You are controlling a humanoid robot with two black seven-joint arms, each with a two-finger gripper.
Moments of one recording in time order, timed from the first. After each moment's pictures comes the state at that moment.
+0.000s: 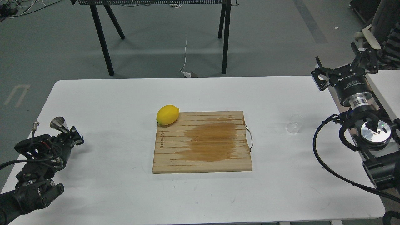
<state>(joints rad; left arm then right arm) -0.49 0.39 -0.30 -0.41 1.38 0.47 -0.13 0.48 -0.37 1.20 0.91 0.19 0.35 0.14</state>
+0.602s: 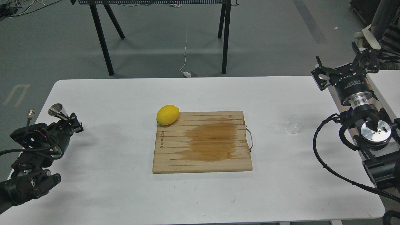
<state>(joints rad) -0.54 0.49 -0.31 -0.56 1.38 0.49 -0.13 0.48 -0.37 1.20 0.90 0.19 0.35 0.14</state>
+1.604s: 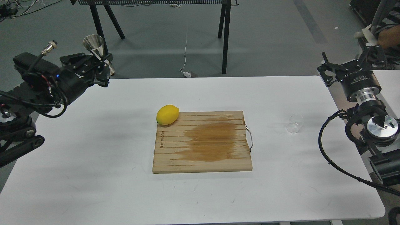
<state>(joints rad) -0.89 0.82 -0.31 -1.42 1.96 0.22 0.06 0.50 -0.40 1.20 0.89 0.19 0.33 0.13</state>
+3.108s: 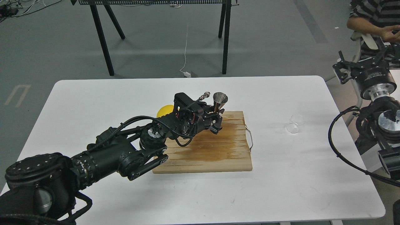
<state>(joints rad) -0.84 -0.04 -0.30 -0.77 2.18 0.08 -0.06 0.55 -0.42 1.23 0.81 0.20 0.27 0.13</state>
